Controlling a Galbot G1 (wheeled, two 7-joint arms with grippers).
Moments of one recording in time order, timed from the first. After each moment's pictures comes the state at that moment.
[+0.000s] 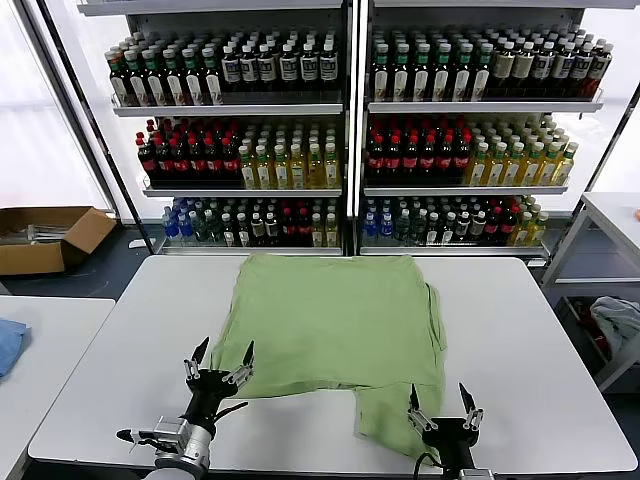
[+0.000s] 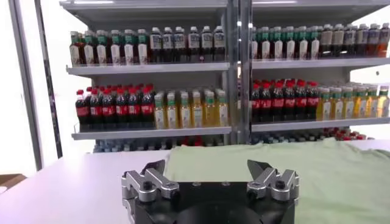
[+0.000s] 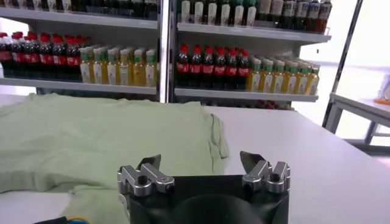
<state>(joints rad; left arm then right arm) 1.50 -1.40 -0.50 -2.06 -0.14 0.17 0.00 -1.69 1.11 0.18 2.23 0.25 -0.20 0.59</state>
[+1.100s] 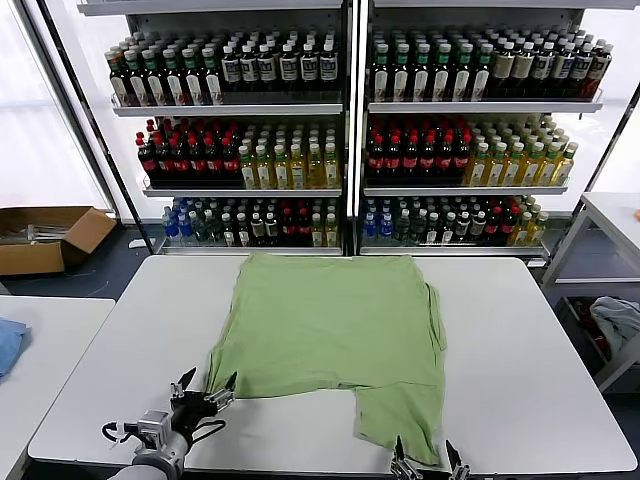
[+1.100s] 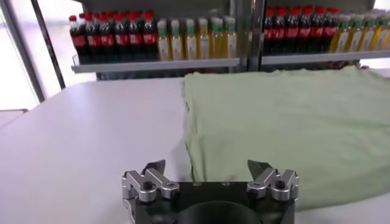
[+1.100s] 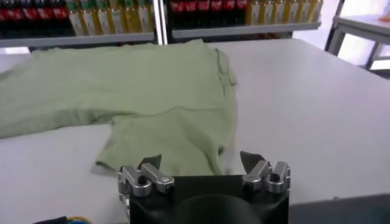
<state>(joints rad) 1.48 -1.26 -0.55 -1.95 -0.28 0.41 0.02 -1.78 1.17 0.09 2.24 0.34 -0.27 0.72</state>
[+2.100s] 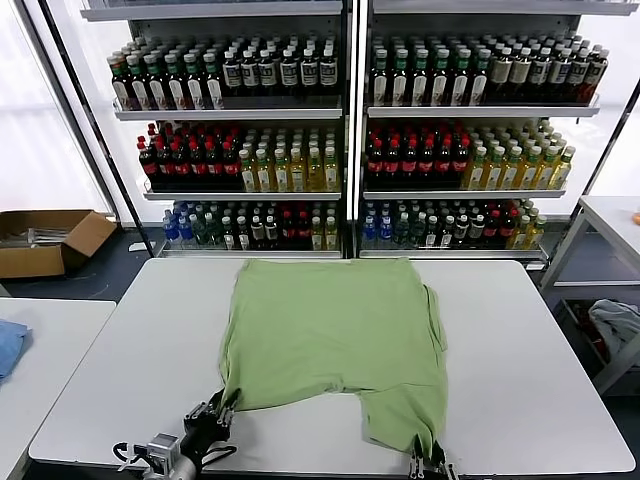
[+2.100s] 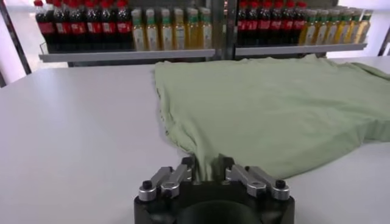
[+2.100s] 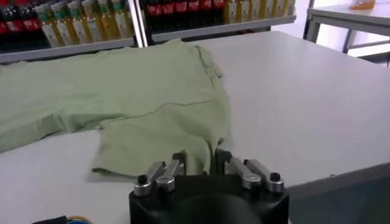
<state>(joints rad) 1.59 -1.24 -0.50 -1.99 -0.26 0.44 0.07 -1.77 1.21 0.11 2.17 0.36 -0.25 0.72</state>
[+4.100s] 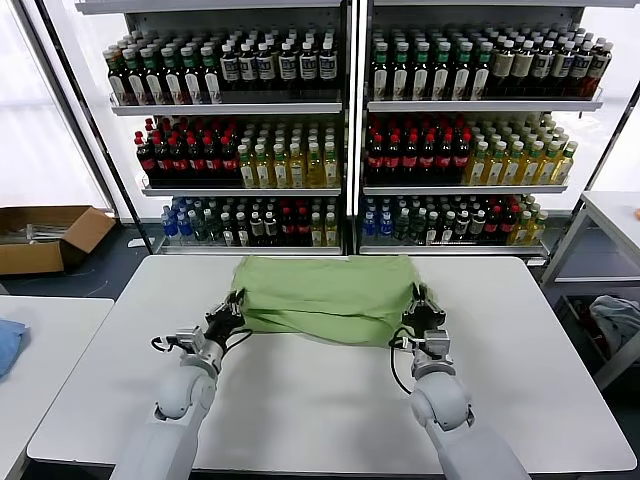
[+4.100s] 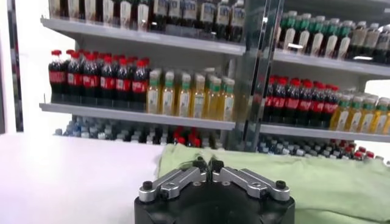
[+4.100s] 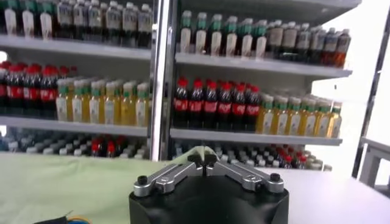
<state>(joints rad) 0.93 -1.30 -0.38 -1.45 -0.41 0.19 0.02 -0.91 1.26 0.16 1.56 0.29 -0.23 0.40</state>
